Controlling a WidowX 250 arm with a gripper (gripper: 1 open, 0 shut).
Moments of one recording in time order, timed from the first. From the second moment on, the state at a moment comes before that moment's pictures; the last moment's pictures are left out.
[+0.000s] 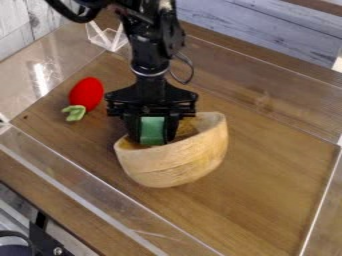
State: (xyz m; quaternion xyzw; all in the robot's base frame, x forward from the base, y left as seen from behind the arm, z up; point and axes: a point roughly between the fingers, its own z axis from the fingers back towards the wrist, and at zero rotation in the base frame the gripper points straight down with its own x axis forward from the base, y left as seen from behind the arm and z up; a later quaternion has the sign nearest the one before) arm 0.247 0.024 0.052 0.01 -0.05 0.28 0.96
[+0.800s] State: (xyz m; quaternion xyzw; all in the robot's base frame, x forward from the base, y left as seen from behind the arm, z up) arm 0.251 -0.054 0.082 0.02 -0.06 0.24 0.97
